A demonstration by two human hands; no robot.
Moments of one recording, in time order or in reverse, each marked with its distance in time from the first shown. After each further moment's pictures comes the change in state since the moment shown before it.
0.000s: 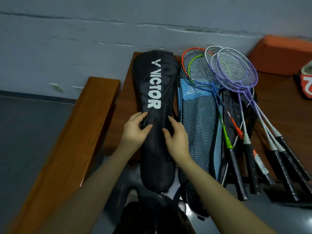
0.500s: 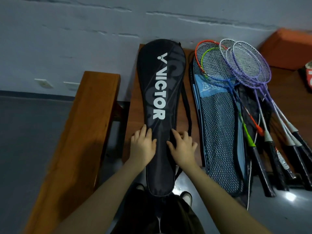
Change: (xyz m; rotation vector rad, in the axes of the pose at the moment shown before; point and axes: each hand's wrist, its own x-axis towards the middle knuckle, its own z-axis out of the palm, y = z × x) left_hand 0.011 -0.107 -0.021 0.496 -0.224 0.151; right_hand -0.003 0.004 0.091 -0.516 -0.138 0.194
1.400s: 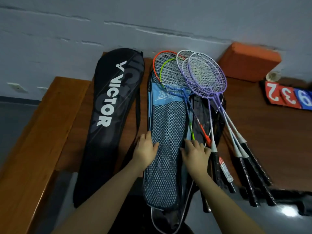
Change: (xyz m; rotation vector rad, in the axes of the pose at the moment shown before) left_hand 0.054 0.194 0.086 -0.296 -0.157 -0.179; right_hand 0.037 0.221 -0.100 -0.218 0.237 -0.060
